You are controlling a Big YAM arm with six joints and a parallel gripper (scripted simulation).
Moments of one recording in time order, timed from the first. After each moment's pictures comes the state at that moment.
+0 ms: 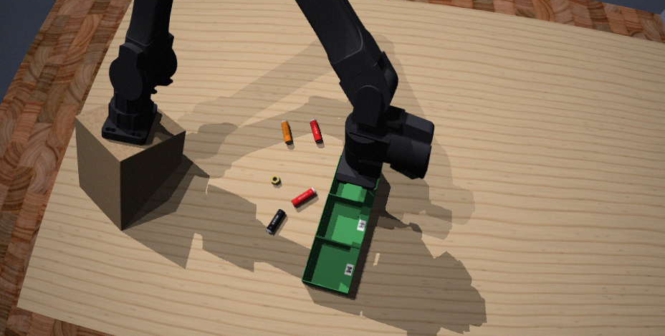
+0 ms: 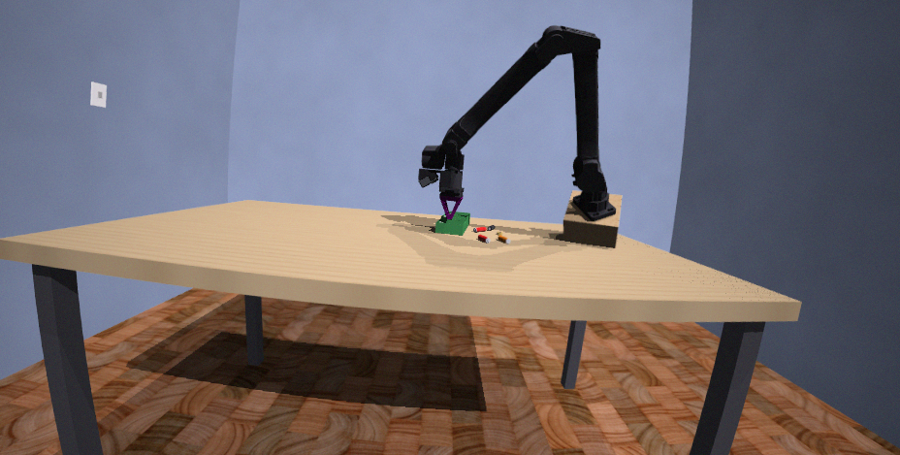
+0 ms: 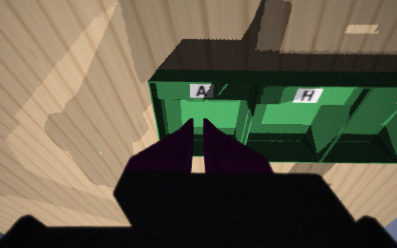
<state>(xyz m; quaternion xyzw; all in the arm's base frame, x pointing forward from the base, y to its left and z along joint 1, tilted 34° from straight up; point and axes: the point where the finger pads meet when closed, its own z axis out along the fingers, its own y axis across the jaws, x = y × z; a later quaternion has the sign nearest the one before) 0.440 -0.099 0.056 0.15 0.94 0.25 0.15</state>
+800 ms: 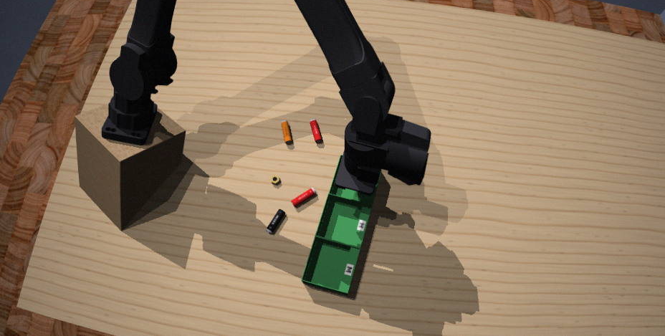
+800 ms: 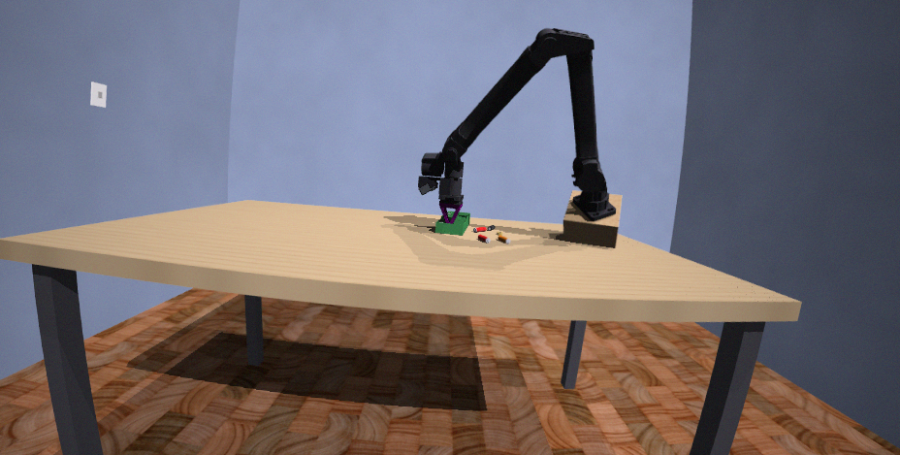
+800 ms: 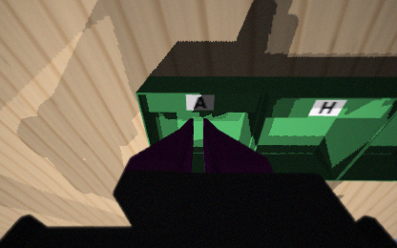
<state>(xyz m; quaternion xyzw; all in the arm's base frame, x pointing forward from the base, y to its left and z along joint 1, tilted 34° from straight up) 0.447 -0.090 0.036 0.16 0.94 0.25 0.15</state>
